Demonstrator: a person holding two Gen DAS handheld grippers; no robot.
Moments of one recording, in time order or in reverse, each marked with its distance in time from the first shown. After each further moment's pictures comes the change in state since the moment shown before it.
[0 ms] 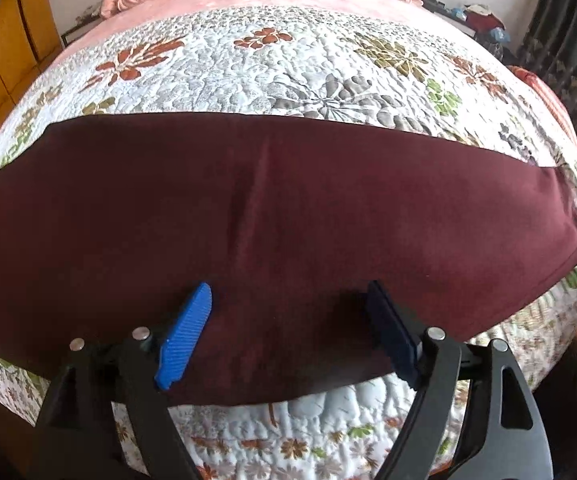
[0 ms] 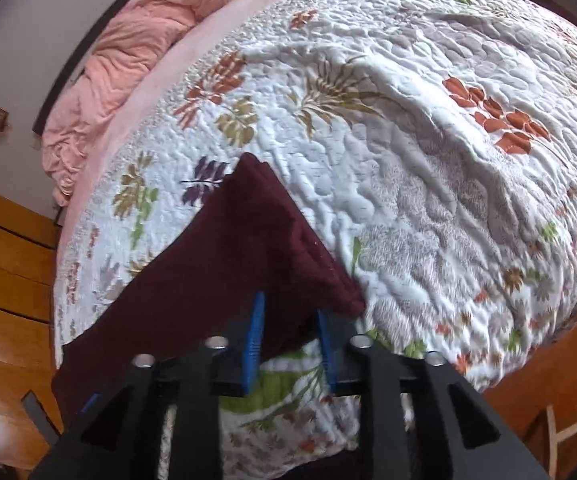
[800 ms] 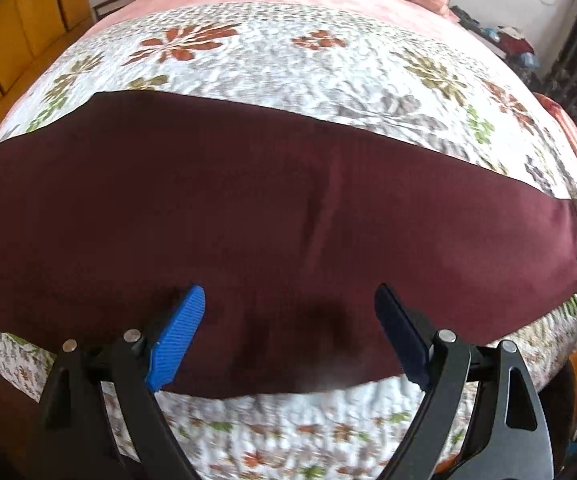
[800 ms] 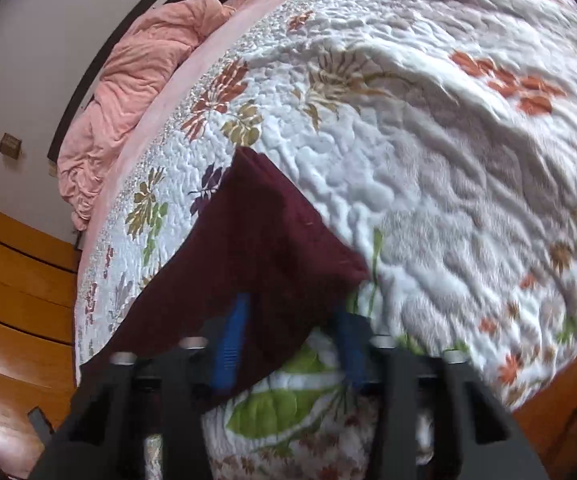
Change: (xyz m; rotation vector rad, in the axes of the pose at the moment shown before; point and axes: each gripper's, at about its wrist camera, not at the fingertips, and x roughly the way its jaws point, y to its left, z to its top) left arm -0.009 0.041 0.001 -0.127 0.016 0.051; right arm 0.026 -0.005 -0.002 0.054 -0.066 0.096
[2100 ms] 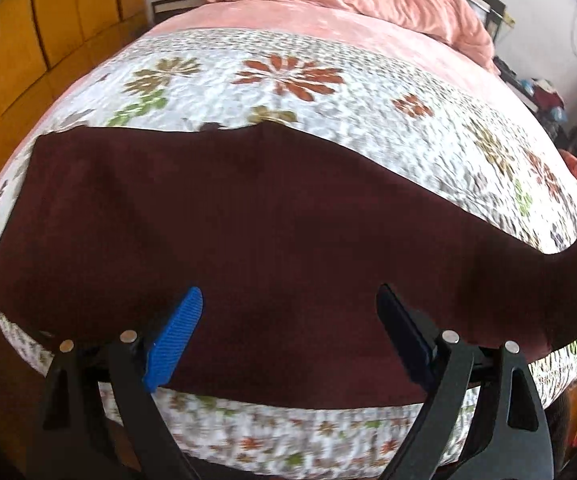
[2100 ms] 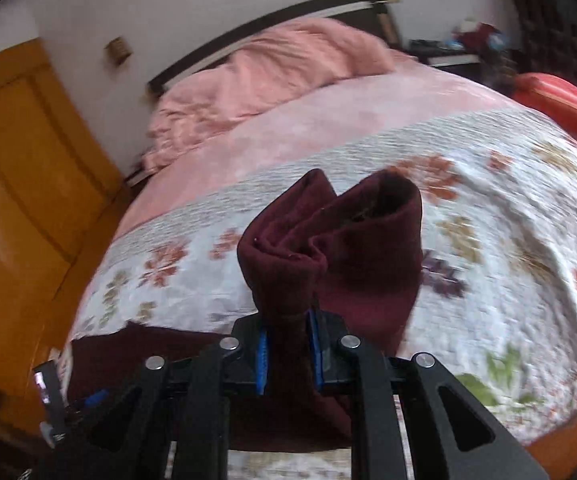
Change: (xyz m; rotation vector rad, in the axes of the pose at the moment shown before) left arm -0.047 0.110 0.013 -0.147 -0.100 0.052; right arm -0.053 0.253 -0.042 -0.523 -0.117 0.084
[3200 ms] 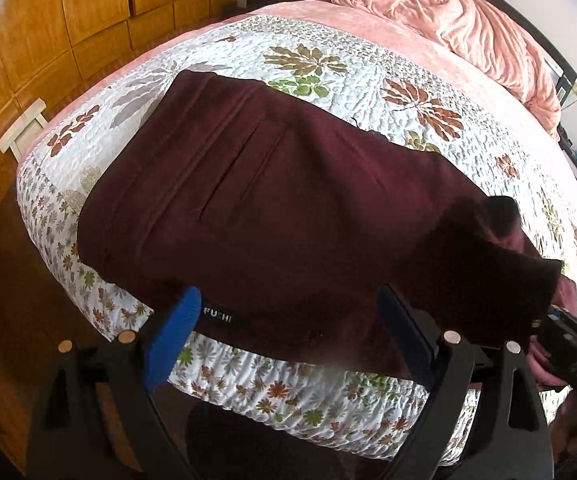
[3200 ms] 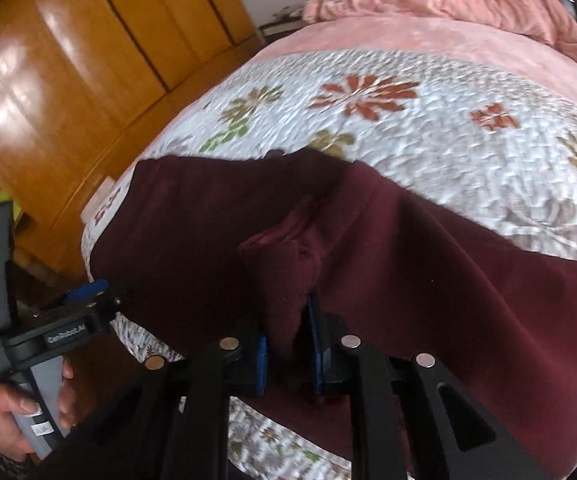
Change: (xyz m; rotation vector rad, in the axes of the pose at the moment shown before) left arm -0.023 0.126 -0.018 -0.251 -0.002 0.101; right arm 0.166 0.236 -0.160 -0.446 0.407 0.275
